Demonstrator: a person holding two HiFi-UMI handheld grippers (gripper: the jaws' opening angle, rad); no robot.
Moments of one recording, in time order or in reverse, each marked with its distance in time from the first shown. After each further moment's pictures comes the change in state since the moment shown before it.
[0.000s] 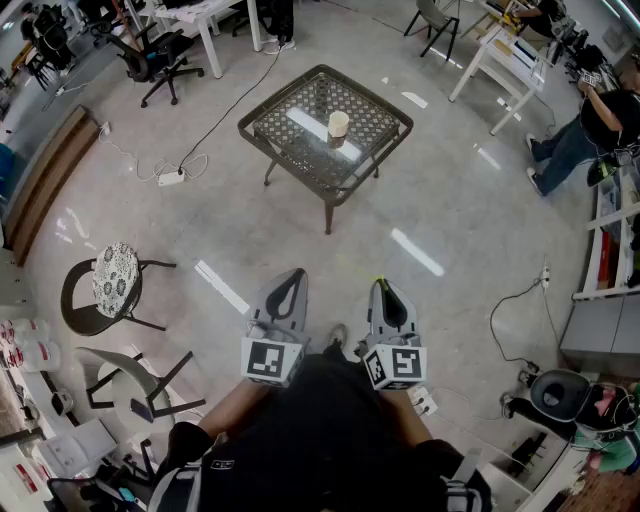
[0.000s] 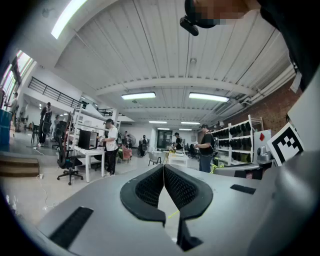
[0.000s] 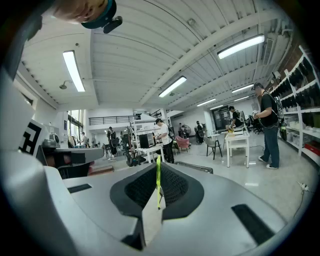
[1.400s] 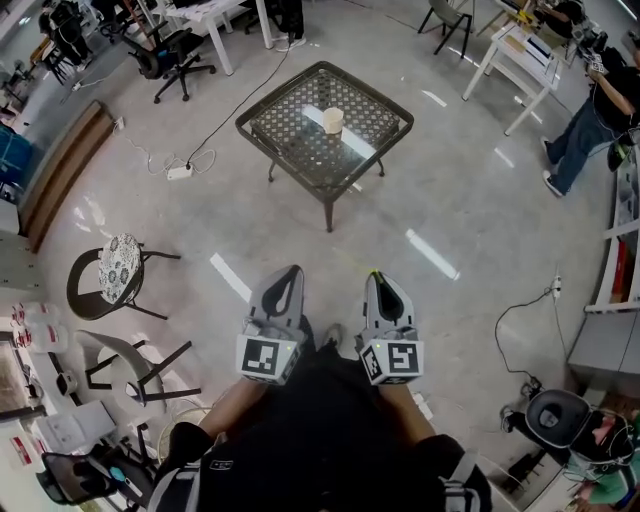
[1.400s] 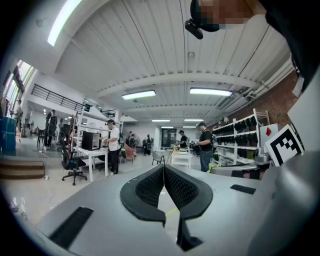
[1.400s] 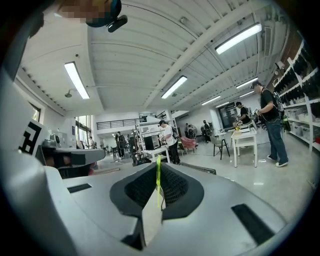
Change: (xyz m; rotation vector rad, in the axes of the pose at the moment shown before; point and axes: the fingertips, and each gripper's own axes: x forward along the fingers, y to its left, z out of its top) left arm 0.059 -0.081 -0.009 0.036 0.037 0.065; right arm 0.001 -0.096 0.006 0.030 -0.018 0.098
